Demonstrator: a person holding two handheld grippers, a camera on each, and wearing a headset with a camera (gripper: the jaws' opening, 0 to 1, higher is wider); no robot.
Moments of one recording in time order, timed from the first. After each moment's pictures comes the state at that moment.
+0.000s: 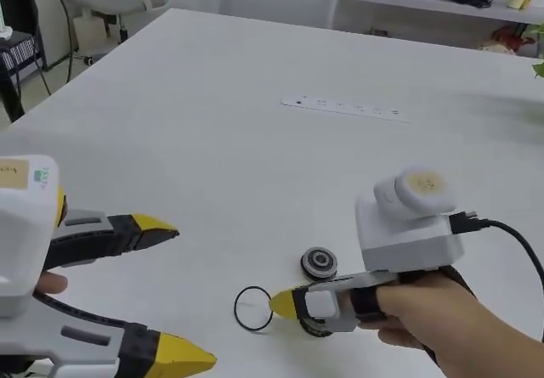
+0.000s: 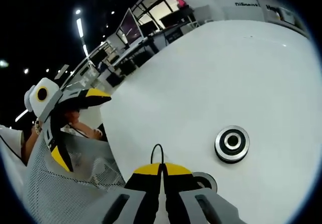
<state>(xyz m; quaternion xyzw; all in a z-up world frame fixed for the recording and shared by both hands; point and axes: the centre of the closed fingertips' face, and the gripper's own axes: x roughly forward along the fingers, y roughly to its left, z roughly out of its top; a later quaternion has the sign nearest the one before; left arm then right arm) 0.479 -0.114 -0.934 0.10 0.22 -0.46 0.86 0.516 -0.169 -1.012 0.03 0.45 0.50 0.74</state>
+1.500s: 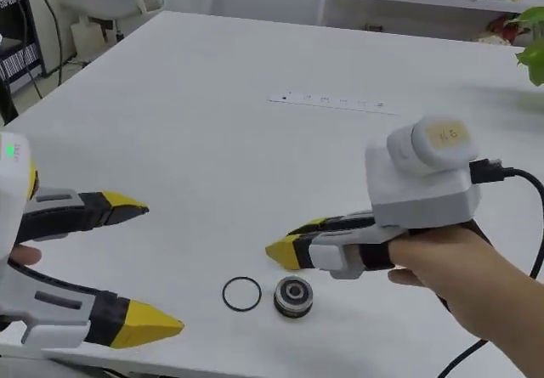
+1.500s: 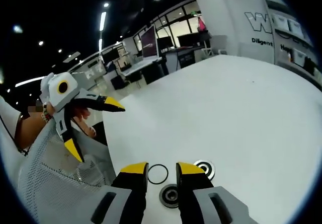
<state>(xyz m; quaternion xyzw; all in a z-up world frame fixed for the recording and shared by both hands) 0.485 -0.115 -0.925 0.13 0.23 -0.44 0.86 0.539 -0.197 -0.949 -0.03 0.32 0.53 0.78</state>
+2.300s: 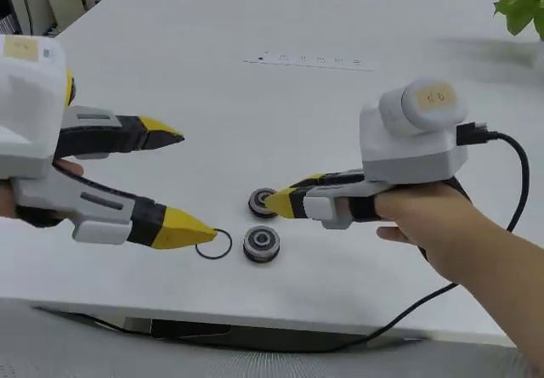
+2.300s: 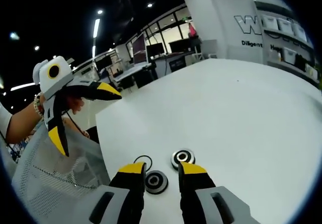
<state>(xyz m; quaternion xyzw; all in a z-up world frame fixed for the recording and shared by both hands) 0.504 -0.183 -0.892 0.14 0.19 -0.49 0.84 0.545 -0.233 -0.960 -0.03 0.32 0.50 0.80</state>
